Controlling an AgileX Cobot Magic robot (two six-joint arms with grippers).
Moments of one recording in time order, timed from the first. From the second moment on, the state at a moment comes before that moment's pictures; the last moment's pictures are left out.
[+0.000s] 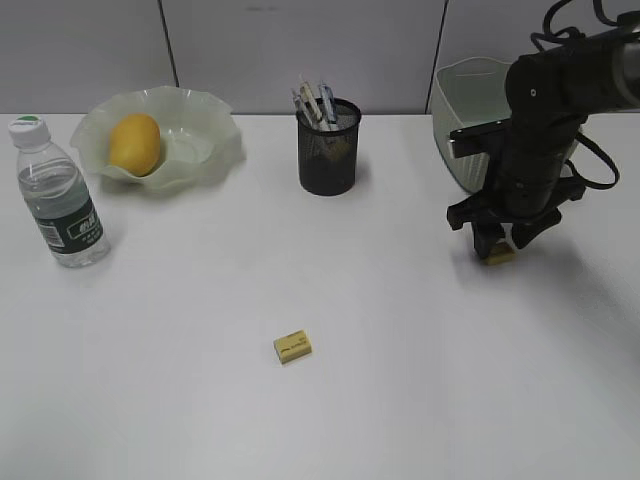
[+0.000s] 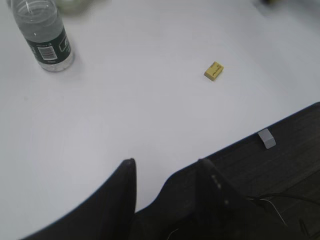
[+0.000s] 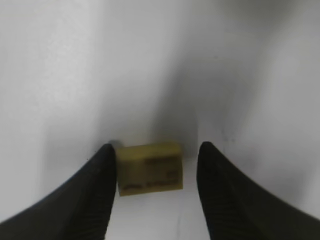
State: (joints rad) left arm -0.58 0.37 -0.72 0.00 1.15 -0.17; right arm 0.28 2.18 -1.43 -0.14 0.78 0.13
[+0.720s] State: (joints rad) left arm -0.58 0.37 -0.72 0.00 1.15 -0.17; right arm 0.28 2.18 -1.43 -0.12 0.80 0.13
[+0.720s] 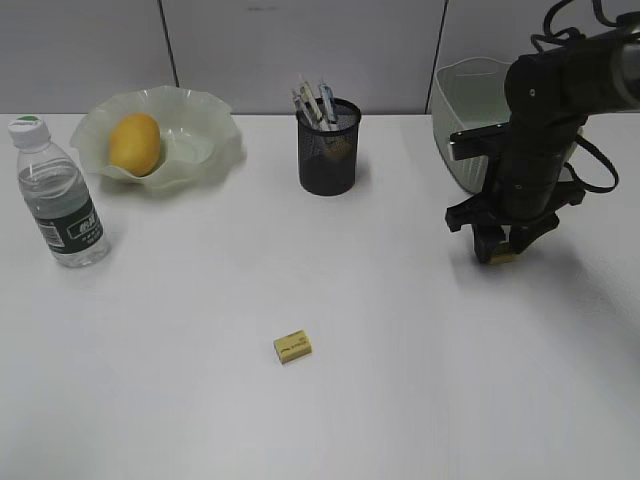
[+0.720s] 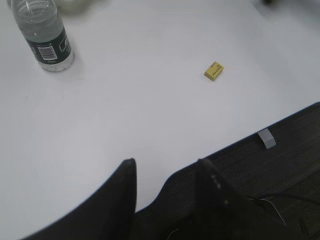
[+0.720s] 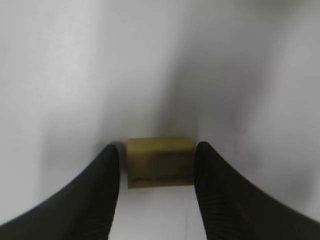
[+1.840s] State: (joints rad) left arm -0.58 0.37 -0.72 0.00 1.15 -0.17; right arm 0.44 2.17 -1.96 -0.03 0.83 0.09
